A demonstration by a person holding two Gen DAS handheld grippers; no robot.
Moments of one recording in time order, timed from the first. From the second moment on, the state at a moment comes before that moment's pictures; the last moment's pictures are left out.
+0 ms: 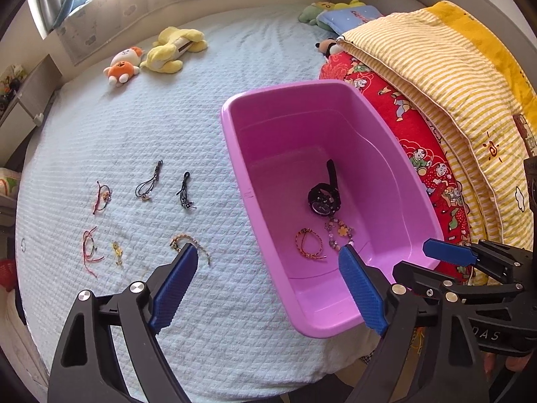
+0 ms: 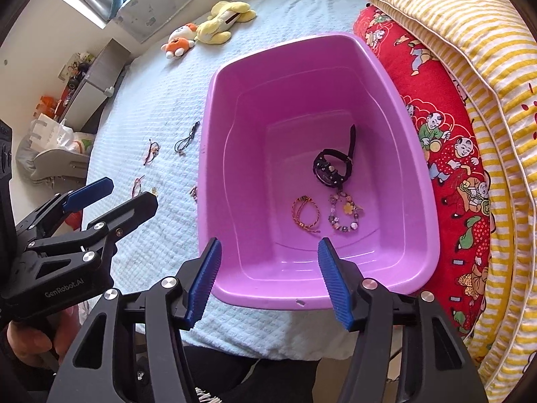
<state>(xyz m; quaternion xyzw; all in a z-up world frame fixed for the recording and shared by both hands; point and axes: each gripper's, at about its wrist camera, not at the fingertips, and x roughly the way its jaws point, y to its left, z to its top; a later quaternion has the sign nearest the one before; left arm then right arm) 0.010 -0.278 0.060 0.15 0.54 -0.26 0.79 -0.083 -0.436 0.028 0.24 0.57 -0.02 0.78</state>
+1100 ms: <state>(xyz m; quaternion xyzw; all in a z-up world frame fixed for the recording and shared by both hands) 0.019 0.020 0.045 0.06 0.56 -0.15 0.81 -0.069 -0.211 0.029 0.22 0.56 0.00 0.80</state>
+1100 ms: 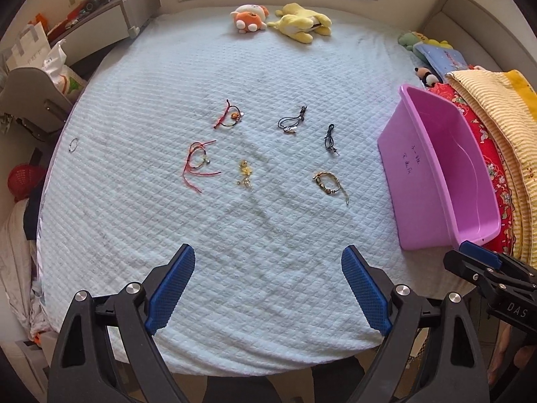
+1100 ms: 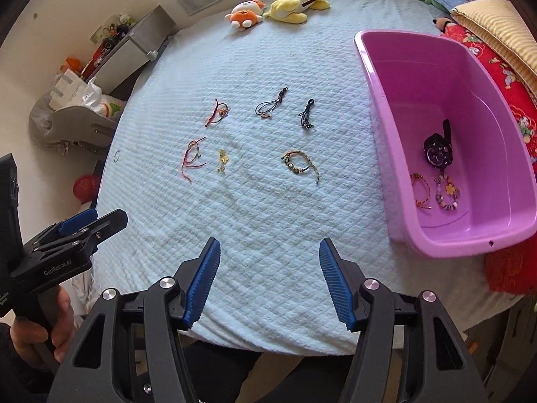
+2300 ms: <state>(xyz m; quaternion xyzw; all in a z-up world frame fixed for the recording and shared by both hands) 0.101 0.034 -0.115 0.06 0.48 -0.19 0.85 0.008 -0.161 -0.129 0.15 0.49 -0.10 0.85</state>
